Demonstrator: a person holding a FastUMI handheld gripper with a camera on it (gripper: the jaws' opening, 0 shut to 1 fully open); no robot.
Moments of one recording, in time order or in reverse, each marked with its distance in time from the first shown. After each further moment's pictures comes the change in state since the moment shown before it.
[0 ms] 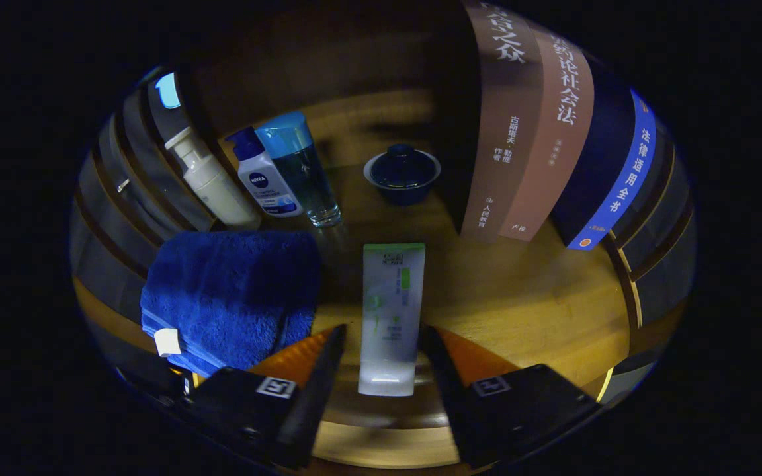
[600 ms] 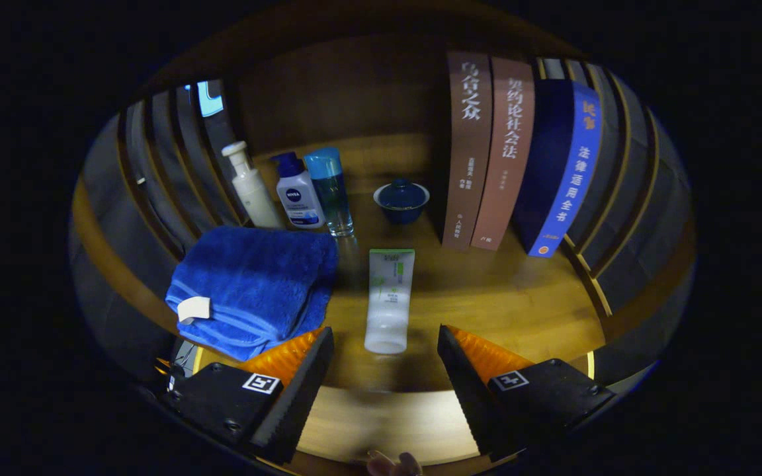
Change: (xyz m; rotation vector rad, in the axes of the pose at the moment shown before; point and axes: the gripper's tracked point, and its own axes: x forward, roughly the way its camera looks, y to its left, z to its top) arm -0.077 0.005 -0.017 -0.020 -0.230 0.021
